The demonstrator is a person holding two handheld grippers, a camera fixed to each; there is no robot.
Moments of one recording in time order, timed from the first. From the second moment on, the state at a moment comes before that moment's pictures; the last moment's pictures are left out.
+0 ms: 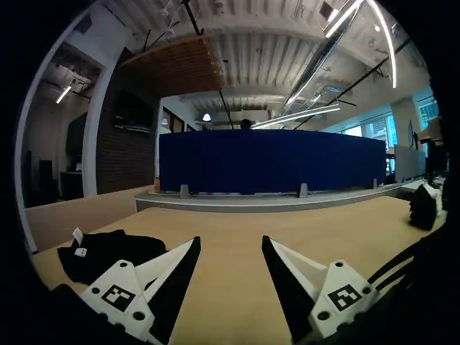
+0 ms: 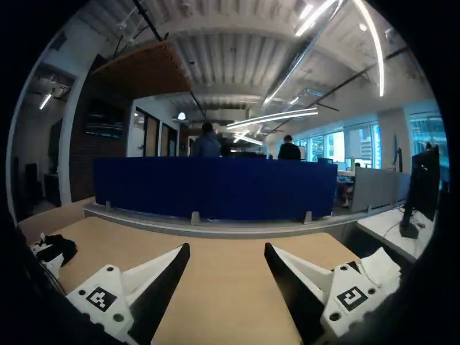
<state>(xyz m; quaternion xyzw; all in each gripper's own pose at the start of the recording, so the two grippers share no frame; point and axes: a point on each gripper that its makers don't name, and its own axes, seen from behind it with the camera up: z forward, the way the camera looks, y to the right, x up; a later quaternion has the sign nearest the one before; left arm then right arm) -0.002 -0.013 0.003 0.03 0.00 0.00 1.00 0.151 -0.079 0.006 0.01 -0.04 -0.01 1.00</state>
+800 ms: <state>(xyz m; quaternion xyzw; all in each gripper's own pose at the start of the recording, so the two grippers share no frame) -0.001 -0.010 0.003 0.03 0.00 0.00 1.00 0.149 -0.045 0.011 0.00 -0.03 -0.02 1.00</state>
